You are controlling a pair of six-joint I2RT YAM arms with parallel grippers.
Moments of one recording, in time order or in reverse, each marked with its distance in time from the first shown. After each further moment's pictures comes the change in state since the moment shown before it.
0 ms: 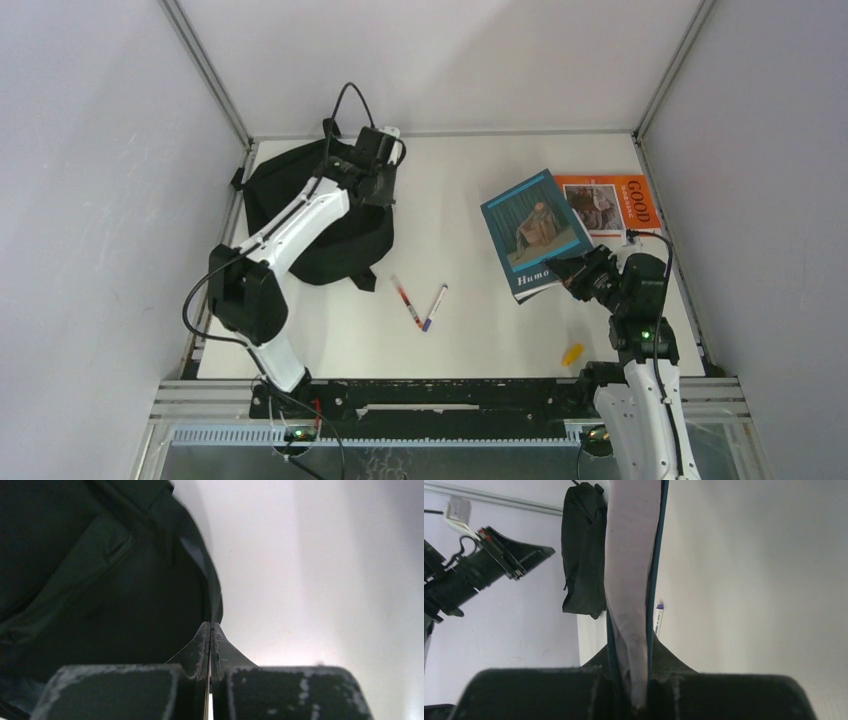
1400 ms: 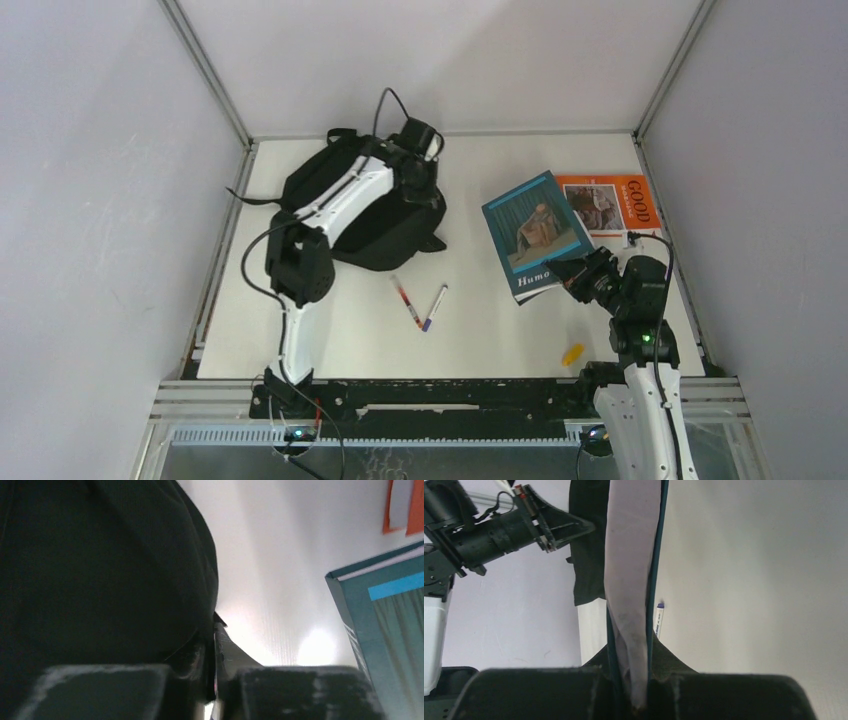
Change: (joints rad) left arm -0.043 0.376 0.449 -0.179 0.301 -0.187; right arm 0.000 -0.021 0.000 -0.019 0.004 0.016
